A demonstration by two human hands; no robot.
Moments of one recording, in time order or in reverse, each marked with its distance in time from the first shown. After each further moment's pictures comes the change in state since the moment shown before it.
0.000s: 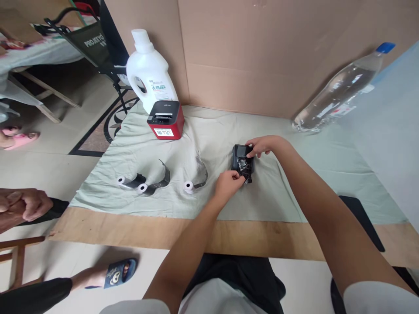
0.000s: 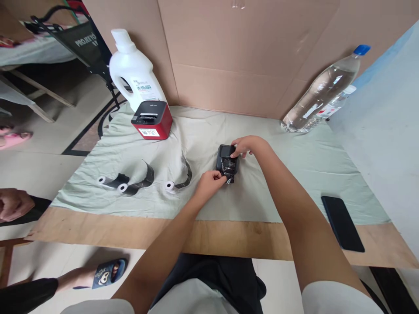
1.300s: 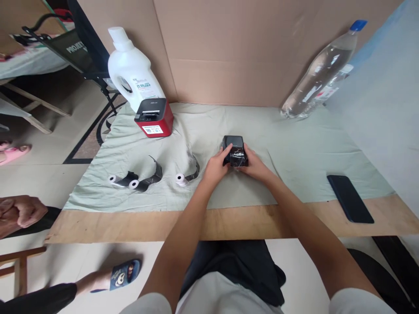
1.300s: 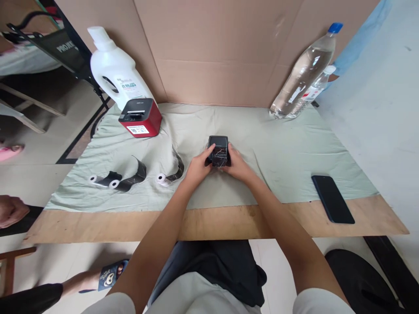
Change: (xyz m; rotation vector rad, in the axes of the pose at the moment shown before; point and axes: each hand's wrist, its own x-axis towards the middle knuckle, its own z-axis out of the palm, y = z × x) left_hand 0.024 -0.017 -0.014 0.269 0.024 0.466; right_hand -0.048 0.024 0.161 0.449 0.739 -0.514
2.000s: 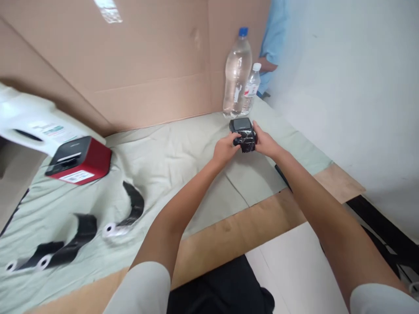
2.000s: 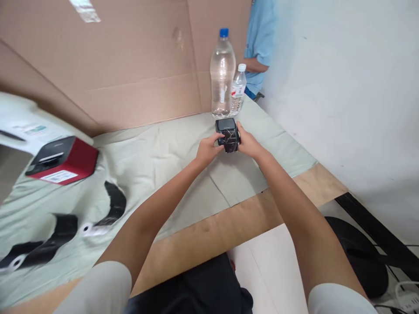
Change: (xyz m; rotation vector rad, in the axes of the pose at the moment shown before) left_hand 0.154 0.119 0.190 -0.011 -0.165 0.351; right_hand -0.051 0.139 -0.208 -0.121 0.318 0.286
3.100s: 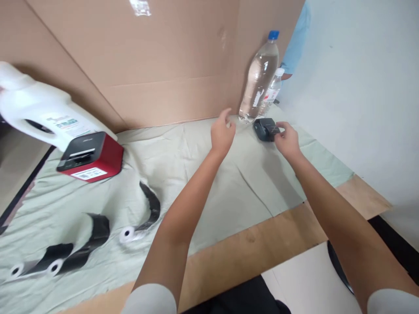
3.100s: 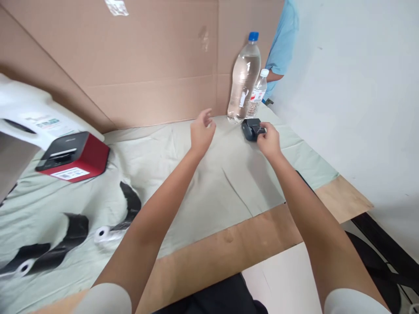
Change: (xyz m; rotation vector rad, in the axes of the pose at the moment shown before) left_hand 0.041 -0.036 -0.083 -0.237 0.371 -0.053; right_hand 0.035 0.004 0.010 -0.194 0.490 0.023
